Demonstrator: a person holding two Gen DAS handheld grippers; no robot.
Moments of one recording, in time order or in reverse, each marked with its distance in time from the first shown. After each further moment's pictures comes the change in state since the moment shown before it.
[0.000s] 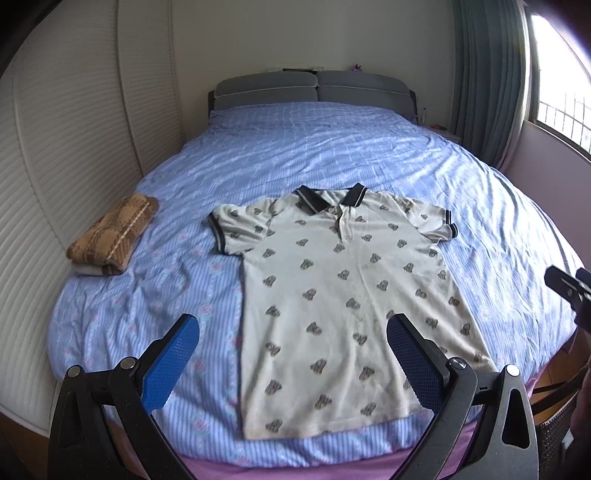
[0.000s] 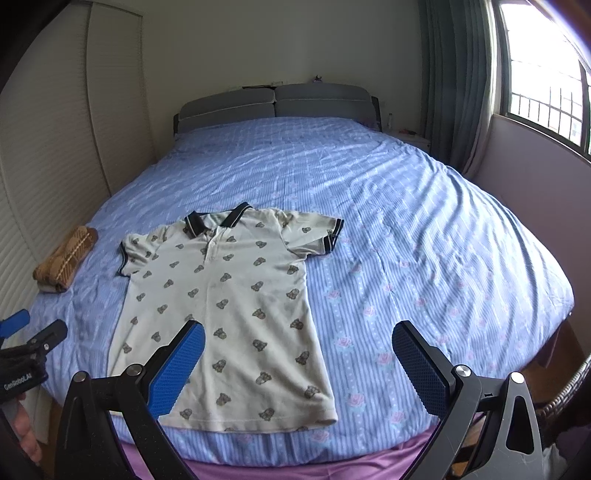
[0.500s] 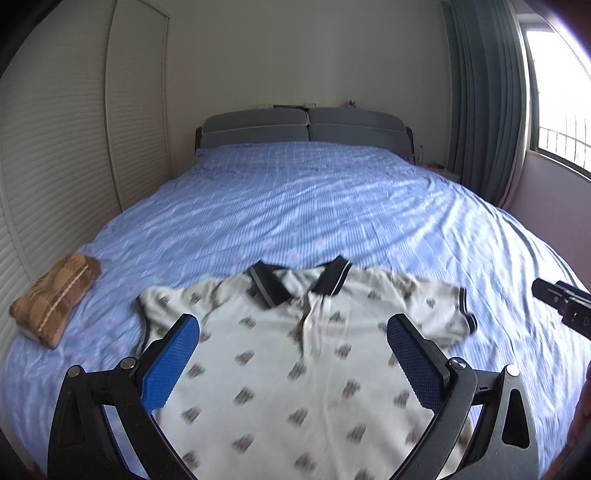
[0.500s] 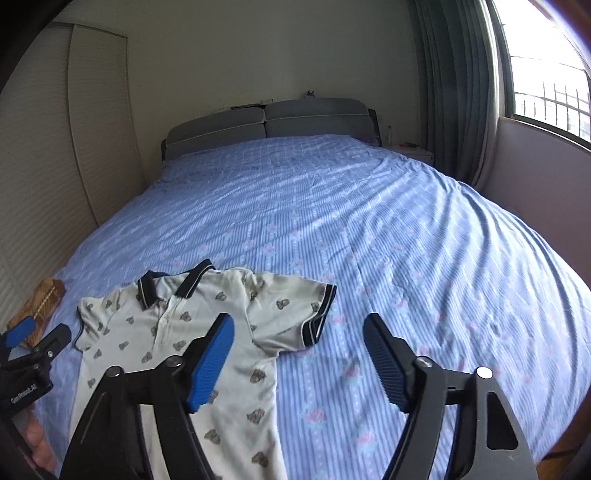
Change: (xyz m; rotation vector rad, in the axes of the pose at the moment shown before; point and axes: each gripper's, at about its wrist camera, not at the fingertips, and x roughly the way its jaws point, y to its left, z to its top) left arm 0.147 -0.073 0.105 -0.026 -0.186 -0.020; right arm 0.161 -0.059 0.092 0.048 -0.062 0.065
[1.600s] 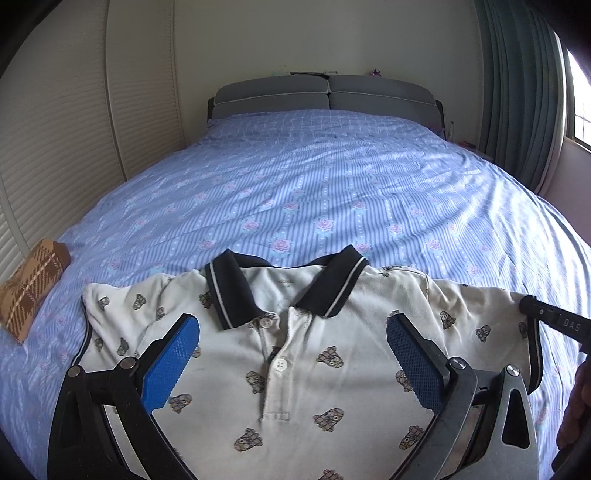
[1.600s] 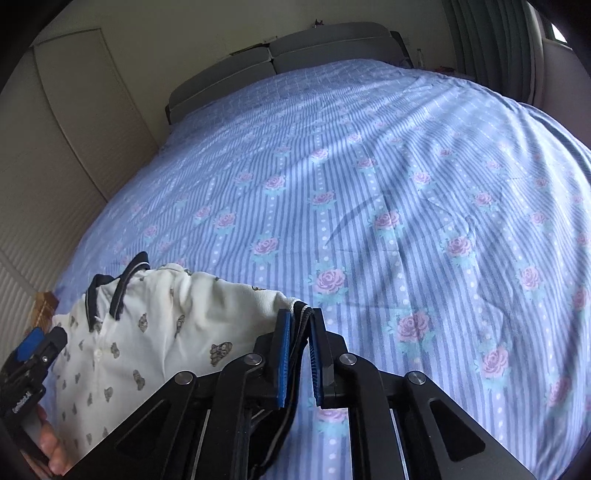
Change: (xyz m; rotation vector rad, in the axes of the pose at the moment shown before) left arm 0.130 -0.037 0.009 -0.026 0.123 0.110; right arm 0.183 -0.056 0.016 0.099 0.217 0.185
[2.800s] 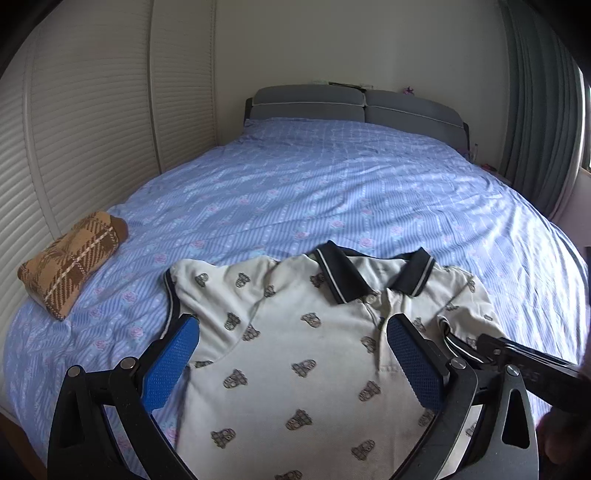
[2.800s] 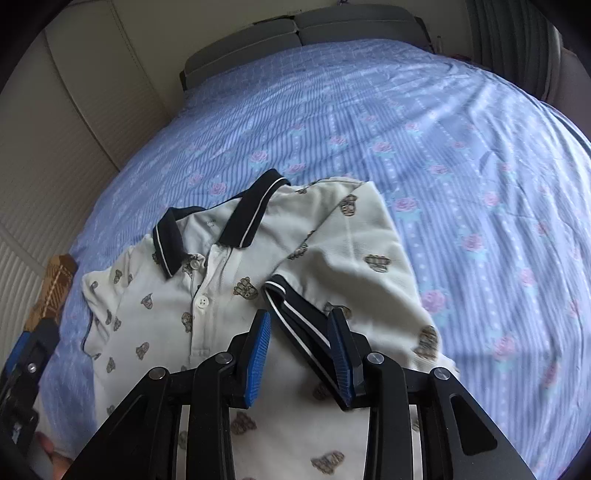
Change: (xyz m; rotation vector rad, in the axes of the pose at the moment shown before) left arm -0.056 0.106 -0.029 -0.085 -0.019 0.038; right arm -0.011 0.158 -0.071 -0.017 0.097 -0.033
